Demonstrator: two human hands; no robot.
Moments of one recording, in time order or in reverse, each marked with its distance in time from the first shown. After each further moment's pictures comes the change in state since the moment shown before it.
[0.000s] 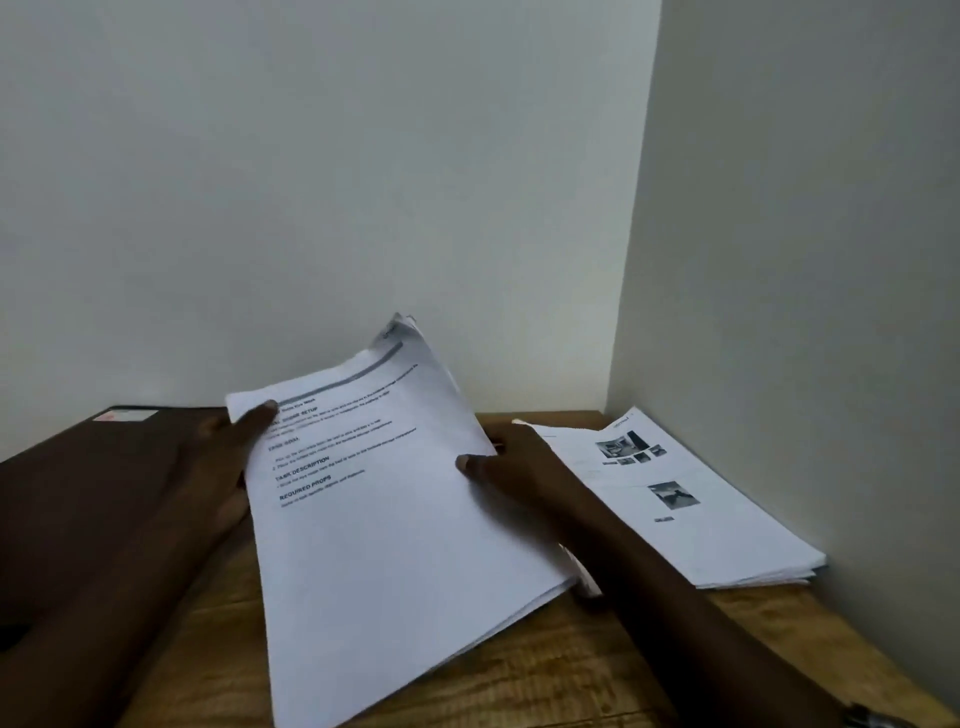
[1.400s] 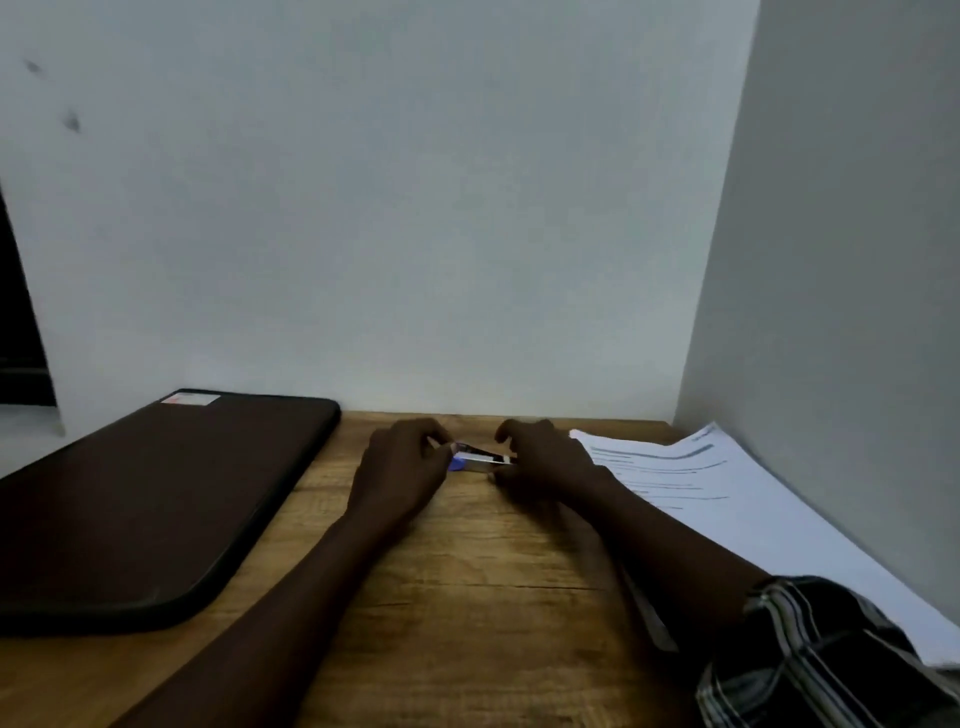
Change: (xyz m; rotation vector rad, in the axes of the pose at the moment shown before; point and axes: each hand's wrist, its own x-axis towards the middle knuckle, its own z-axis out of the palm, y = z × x) left_hand -0.030 -0.007 0.105 0.869 0.037 0.393; right_hand 0.105 0.028 0.025 -0.748 -0.055 -0.165
